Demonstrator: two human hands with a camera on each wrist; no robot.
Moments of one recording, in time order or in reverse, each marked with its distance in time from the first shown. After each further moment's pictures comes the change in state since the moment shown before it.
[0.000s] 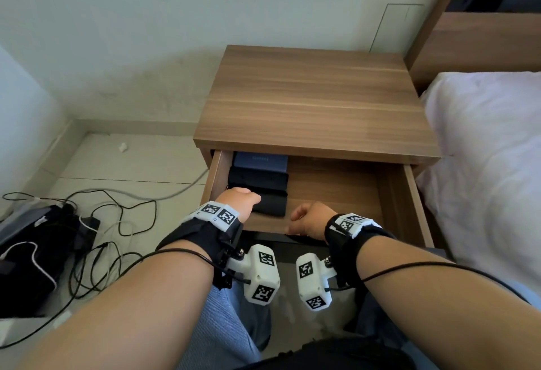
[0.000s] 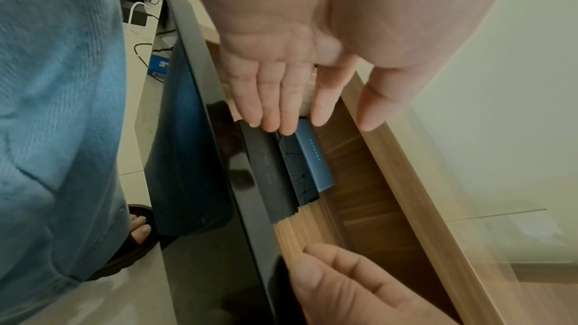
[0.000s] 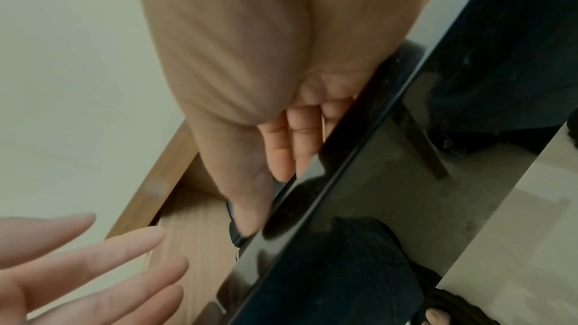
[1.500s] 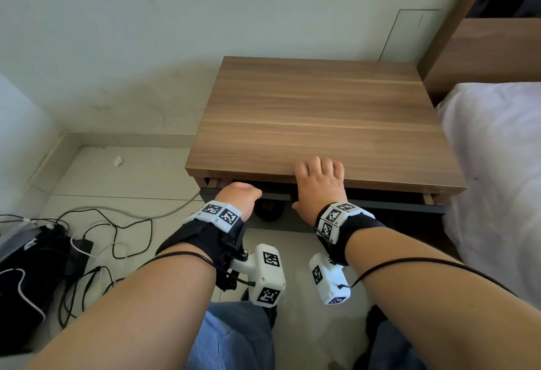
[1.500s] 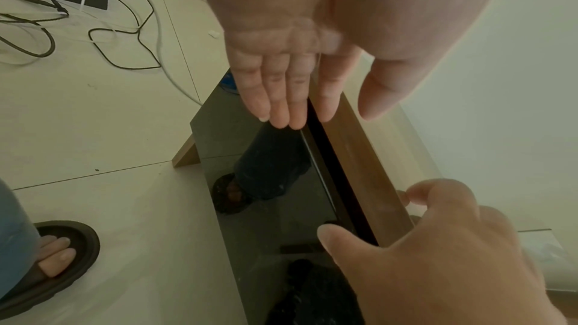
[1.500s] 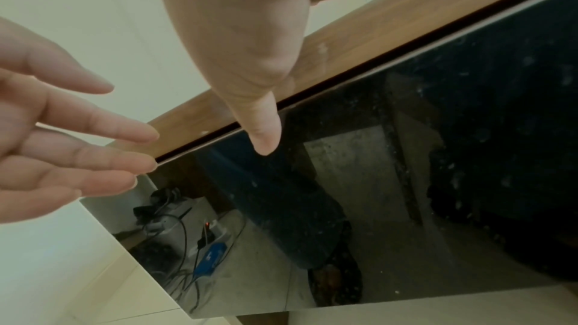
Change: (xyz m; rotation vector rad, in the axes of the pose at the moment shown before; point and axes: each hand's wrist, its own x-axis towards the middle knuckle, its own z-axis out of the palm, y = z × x) left_hand 0.059 0.046 -0.023 -0.099 0.065 0.014; right_hand 0.061 -0.056 -0.048 -0.859 0.638 -0.344
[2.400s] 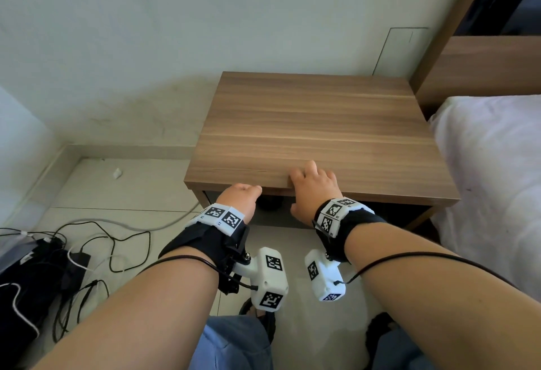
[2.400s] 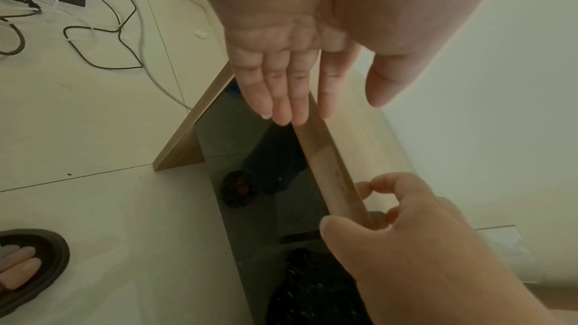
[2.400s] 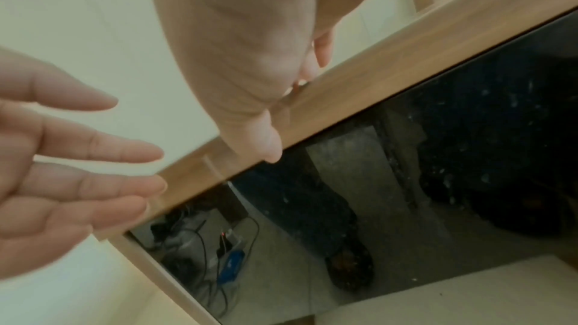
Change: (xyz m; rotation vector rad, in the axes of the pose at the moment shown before) left_hand 0.006 0.014 -0.002 -0.088 0.039 0.051; right_hand 0.016 0.004 -0.025 0.084 -0.138 -0.020
